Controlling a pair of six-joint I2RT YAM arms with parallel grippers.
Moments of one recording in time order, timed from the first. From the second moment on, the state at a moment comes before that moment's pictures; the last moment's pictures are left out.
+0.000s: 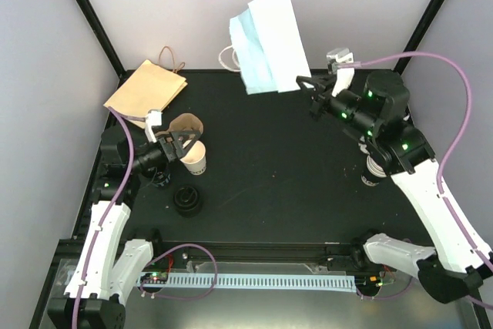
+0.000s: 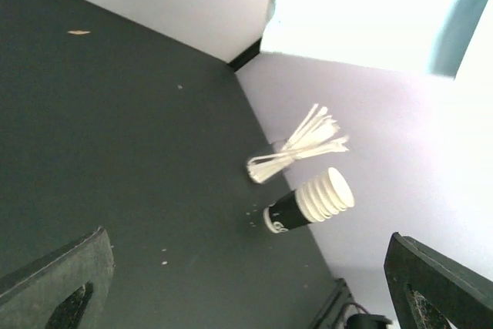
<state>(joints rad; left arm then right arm) 0.01 0.73 0.71 -0.25 0.86 -0.68 0.51 1.12 1.46 -0.46 -0.24 0.15</state>
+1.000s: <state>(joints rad) -0.01 0.95 0.66 0.24 0.98 -1.05 0.51 0.81 1.14 -0.20 -0.69 0.71</state>
